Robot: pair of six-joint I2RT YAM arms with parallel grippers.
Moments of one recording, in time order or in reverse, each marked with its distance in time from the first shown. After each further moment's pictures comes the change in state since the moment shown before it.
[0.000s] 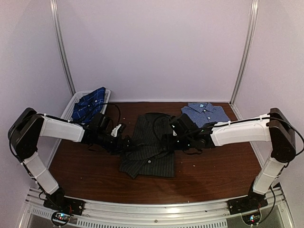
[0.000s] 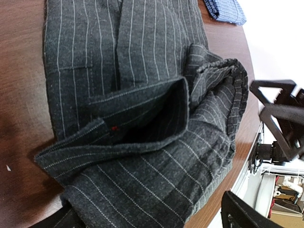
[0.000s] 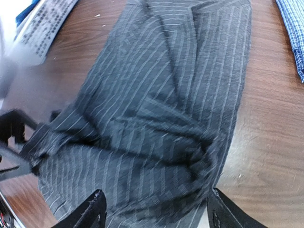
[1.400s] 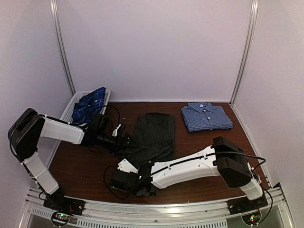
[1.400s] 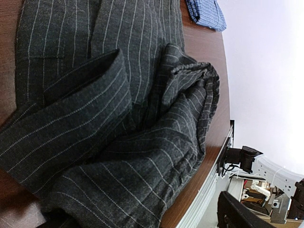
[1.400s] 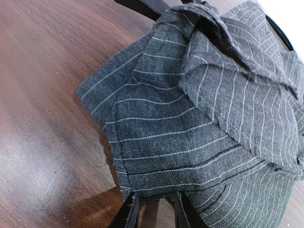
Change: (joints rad) left arm 0.000 0.001 -0.046 0.150 0.114 -0.200; right arm 0.526 0.560 0.629 -0.462 0.509 -0.134
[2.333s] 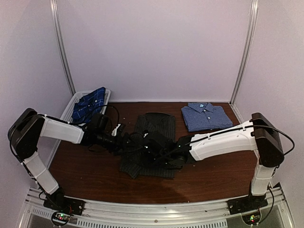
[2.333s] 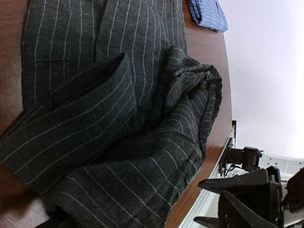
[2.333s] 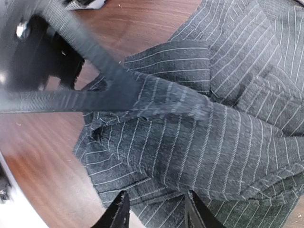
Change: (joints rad) left arm 0.008 0.000 0.006 -0.017 -0.003 0.020; right arm -0.227 -0.362 -0.393 0.367 -0.383 0.098
